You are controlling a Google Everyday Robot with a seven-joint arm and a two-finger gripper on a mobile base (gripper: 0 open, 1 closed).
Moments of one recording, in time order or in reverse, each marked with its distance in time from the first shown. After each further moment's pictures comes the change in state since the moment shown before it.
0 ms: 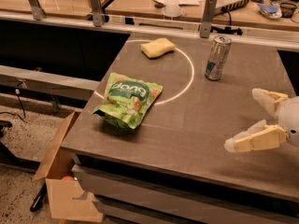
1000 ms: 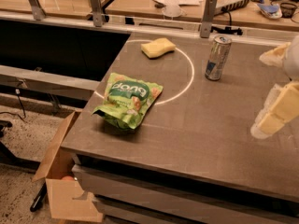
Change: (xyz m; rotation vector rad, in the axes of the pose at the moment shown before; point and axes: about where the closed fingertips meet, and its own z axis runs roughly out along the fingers) arm -0.057 -0.001 -0.046 -0.035 0.612 -0.290
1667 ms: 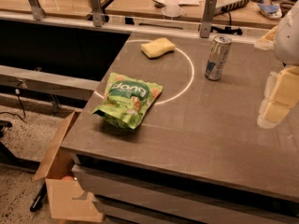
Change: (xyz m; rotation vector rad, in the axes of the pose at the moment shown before) arm -0.013 -0.012 -0.016 0.020 0.194 -0.145
